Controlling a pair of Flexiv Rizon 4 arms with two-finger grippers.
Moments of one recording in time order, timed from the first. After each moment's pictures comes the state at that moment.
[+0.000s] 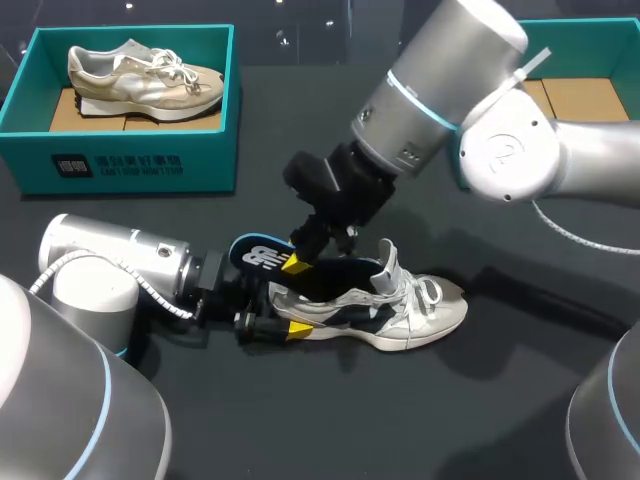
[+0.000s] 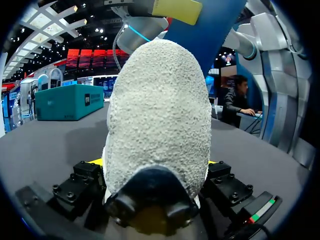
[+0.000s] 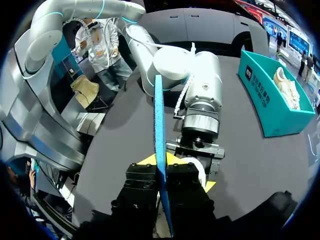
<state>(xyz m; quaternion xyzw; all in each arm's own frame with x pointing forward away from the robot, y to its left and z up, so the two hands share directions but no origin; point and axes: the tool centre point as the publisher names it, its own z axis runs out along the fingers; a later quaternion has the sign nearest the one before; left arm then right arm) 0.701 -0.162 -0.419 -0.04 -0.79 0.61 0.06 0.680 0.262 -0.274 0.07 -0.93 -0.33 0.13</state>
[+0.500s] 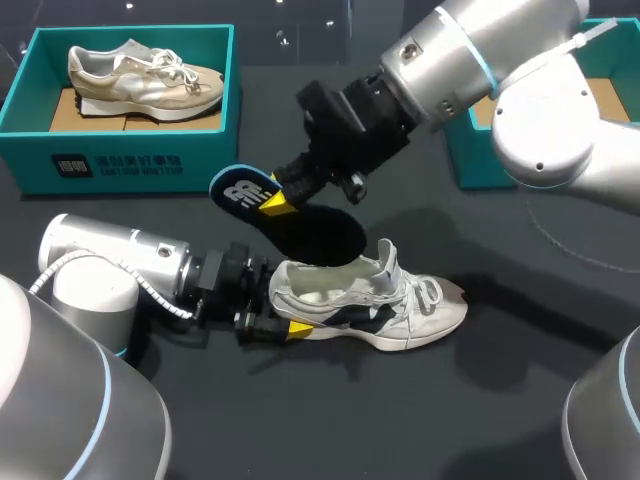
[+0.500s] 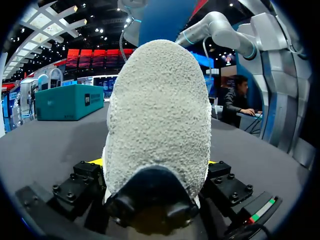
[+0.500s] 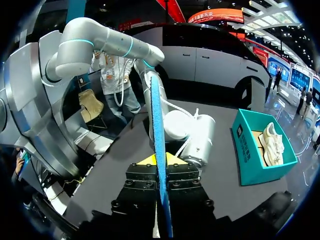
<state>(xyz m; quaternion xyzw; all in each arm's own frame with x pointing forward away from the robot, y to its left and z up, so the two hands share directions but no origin) 0.701 -0.162 -0.419 -0.04 -0.79 0.61 0.06 0.680 0.279 -0.156 0.13 -0.87 -0.47 0.08</state>
